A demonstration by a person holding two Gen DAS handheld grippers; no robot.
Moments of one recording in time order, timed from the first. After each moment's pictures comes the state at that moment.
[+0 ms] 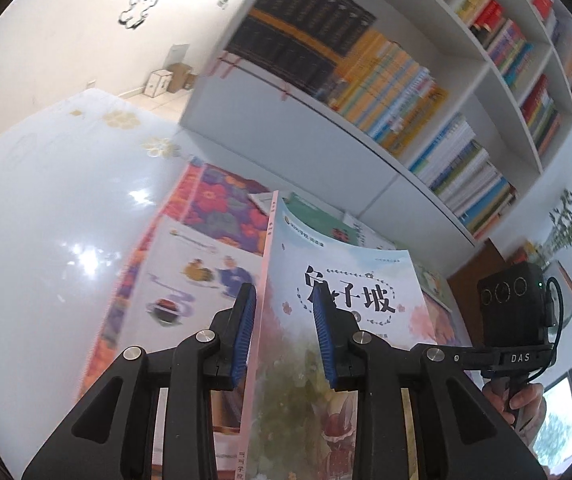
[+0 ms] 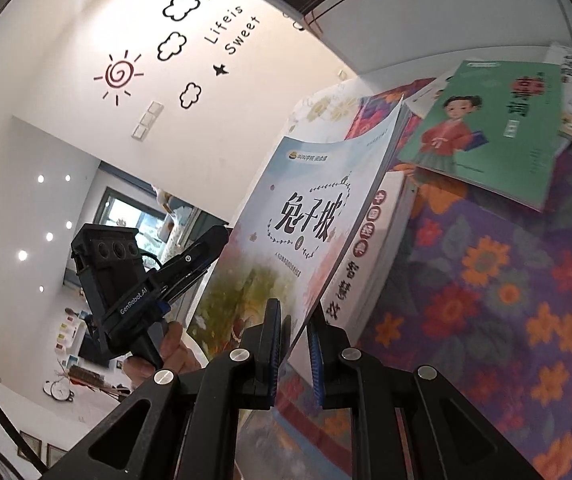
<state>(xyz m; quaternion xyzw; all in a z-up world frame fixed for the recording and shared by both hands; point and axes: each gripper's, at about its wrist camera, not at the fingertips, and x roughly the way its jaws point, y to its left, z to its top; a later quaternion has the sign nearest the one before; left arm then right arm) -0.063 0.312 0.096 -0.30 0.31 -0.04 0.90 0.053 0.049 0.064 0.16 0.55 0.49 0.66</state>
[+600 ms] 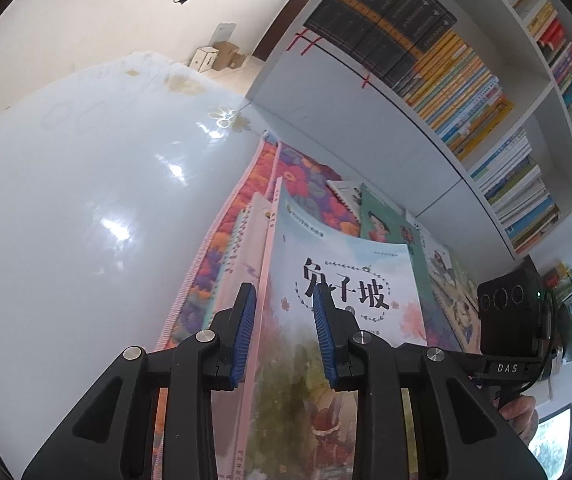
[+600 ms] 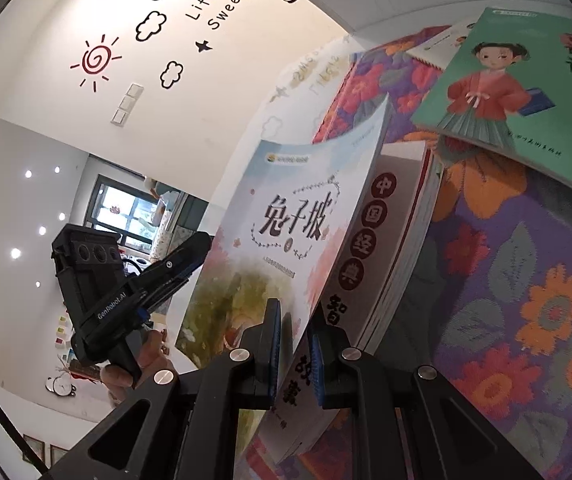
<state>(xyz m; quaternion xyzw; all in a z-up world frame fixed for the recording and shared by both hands) -0.052 0.357 0.049 -0.32 0.35 0.02 0.88 0.074 0.105 0.000 0.15 0.58 0.48 0.63</state>
